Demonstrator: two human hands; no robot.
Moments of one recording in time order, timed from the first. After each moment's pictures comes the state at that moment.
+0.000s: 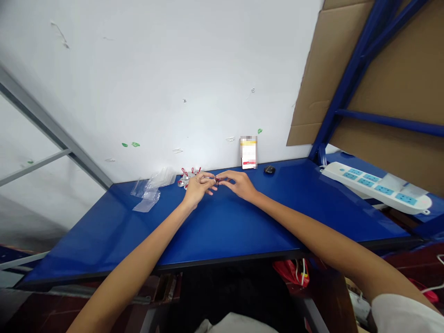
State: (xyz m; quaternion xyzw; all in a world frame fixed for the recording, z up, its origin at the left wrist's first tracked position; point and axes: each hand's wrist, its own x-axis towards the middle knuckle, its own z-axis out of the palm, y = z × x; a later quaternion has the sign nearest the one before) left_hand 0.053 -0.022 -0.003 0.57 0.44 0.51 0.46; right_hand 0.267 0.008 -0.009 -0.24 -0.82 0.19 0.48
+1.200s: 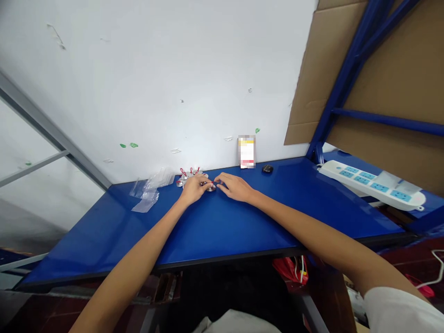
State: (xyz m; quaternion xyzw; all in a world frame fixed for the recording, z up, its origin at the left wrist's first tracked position) left_hand 0.024 -0.001 -0.008 0.81 0.46 0.34 0.12; right_hand 0.266 0.010 -0.018 -0.27 -0.90 0.09 0.32
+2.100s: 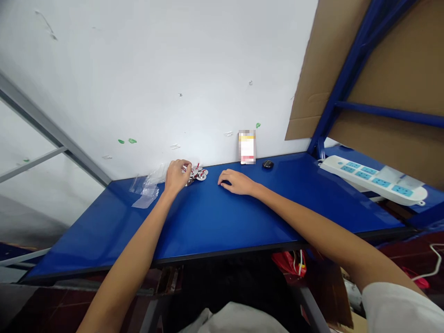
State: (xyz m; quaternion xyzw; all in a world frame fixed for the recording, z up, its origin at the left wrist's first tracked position) left_hand -0.023 0.006 0.017 0.72 0.59 0.35 -0.08; right_hand 0.276 0.030 -0.022 -0.22 -0.93 0.13 0.25
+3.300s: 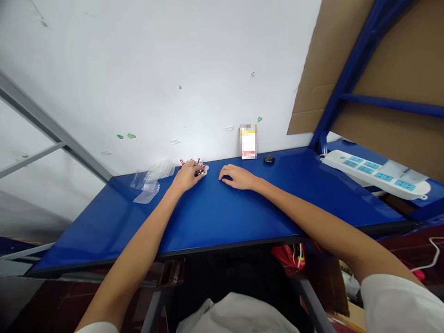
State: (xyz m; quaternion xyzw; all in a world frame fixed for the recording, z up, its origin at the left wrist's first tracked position) left_hand -0.013 0.013 -0.004 0.84 0.50 0.19 -0.07; right_hand 0.279 0.031 -0.019 -0.22 -0.93 0.14 0.25
